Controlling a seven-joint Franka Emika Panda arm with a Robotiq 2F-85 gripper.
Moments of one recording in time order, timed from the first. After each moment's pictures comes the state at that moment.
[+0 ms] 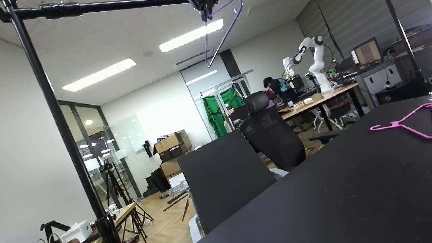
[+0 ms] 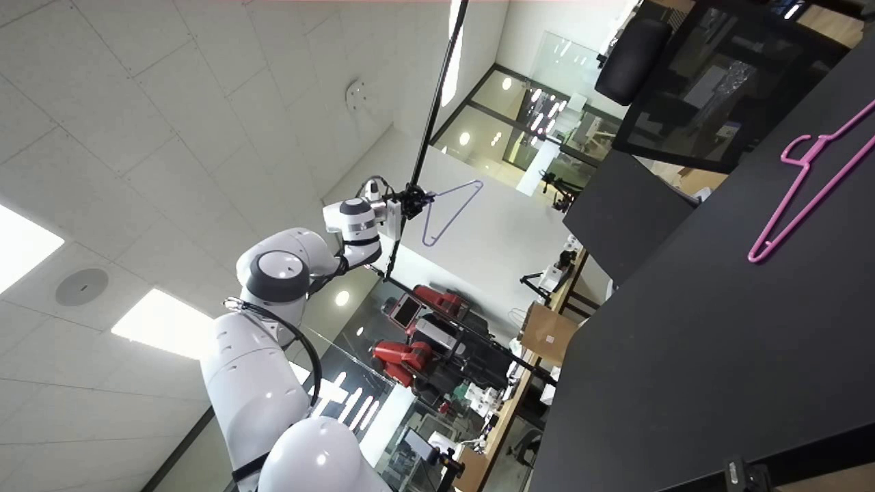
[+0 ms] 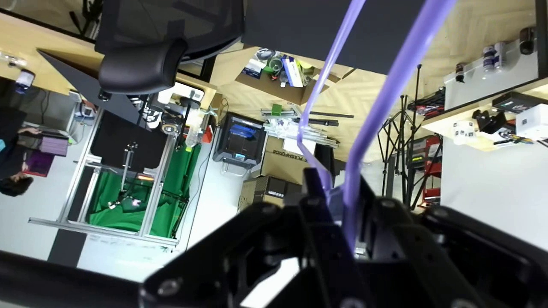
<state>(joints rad) 0.22 0.41 0.05 -1.15 -0.52 2.46 0.42</state>
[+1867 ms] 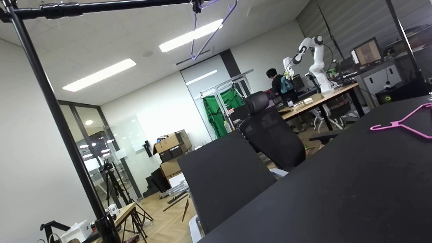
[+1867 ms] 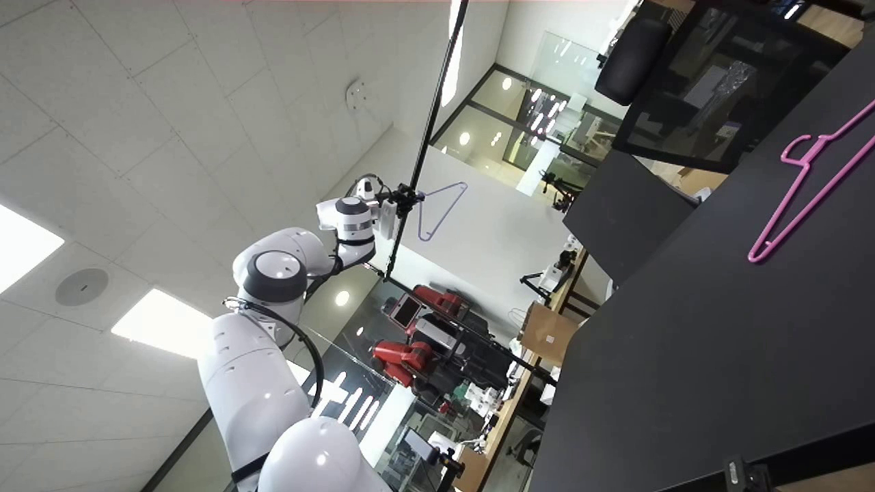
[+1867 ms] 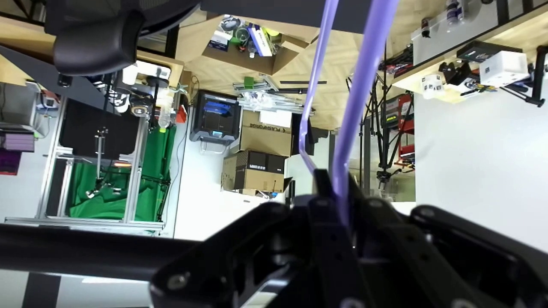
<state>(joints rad) 0.22 0.40 0.06 -1.15 -0.43 2.56 0.41</state>
